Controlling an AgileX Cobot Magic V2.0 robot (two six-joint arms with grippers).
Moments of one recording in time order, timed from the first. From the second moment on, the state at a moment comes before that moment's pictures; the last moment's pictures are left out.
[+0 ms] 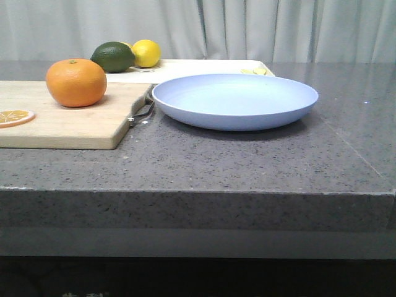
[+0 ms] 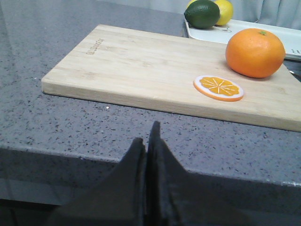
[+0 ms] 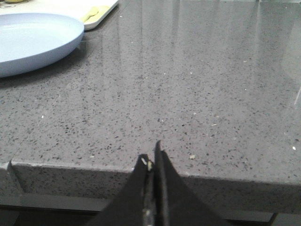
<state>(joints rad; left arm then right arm) -0.03 0.00 0.00 -0.07 0.26 -0.07 0.00 -0.01 0.03 0.09 0.25 -0.04</state>
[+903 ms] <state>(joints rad) -0.03 0.00 0.00 -0.08 0.07 -0.07 0.00 -0.01 -0.01 0.09 0.24 -0.04</state>
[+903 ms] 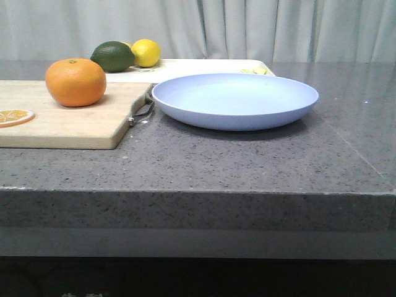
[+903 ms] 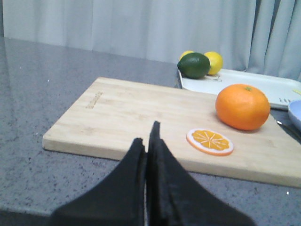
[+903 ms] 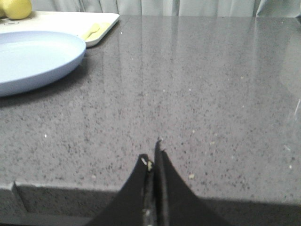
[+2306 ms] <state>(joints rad) -0.03 0.59 -0.45 -0.05 0.09 -0.07 0.00 0.53 -0.55 0.09 0.34 -0.04</state>
